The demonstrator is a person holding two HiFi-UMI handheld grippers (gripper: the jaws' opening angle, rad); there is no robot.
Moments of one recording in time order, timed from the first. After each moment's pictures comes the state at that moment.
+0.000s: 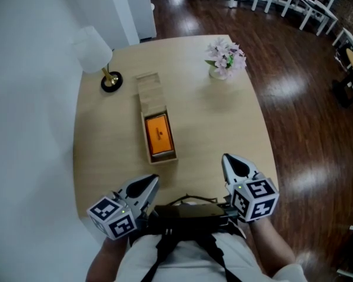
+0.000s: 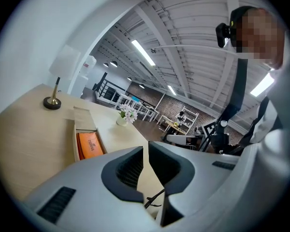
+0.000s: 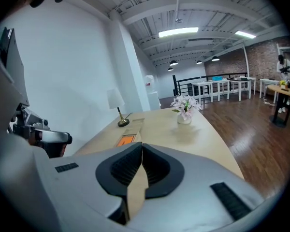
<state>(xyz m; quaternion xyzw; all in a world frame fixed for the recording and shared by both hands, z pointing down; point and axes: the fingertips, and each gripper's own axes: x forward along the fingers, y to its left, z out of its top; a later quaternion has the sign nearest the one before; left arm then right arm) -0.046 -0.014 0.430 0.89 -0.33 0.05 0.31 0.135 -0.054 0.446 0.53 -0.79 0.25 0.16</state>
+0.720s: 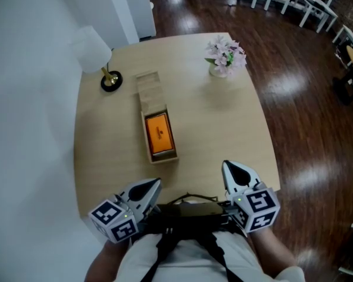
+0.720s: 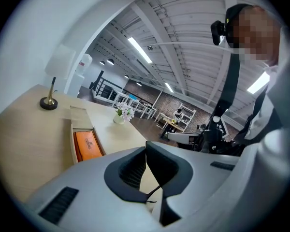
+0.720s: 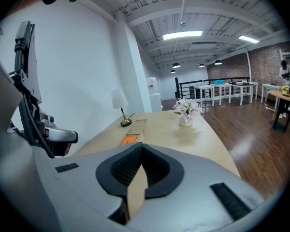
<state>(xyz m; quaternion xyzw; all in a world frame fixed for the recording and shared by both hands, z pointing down) -0.040 -0.002 0.427 0.90 -0.31 0.07 0.30 0.129 -0.032 0.436 0.53 -0.80 0.23 0.16</state>
